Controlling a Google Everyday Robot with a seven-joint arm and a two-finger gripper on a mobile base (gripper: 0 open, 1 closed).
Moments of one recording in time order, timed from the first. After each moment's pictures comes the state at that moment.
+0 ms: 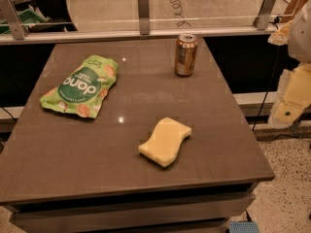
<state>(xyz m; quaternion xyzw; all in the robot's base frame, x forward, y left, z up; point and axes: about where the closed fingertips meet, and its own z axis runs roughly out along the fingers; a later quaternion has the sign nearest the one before) 0.438 -0.216 0.979 -0.60 0.78 -0.04 0.16</state>
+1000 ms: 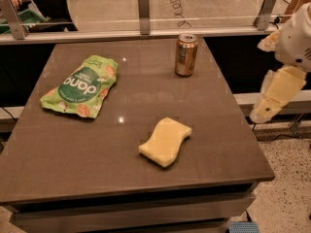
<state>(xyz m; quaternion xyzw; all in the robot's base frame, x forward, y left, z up) 0.465 -0.208 0.955 -0.58 0.79 0.02 0.20</state>
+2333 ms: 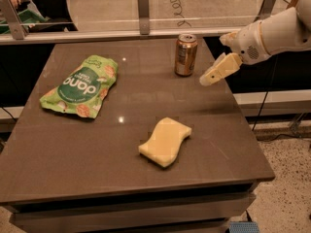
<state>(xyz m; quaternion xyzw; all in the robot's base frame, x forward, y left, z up) 0.630 -0.162 0.902 -0.49 0.75 0.18 0.39</state>
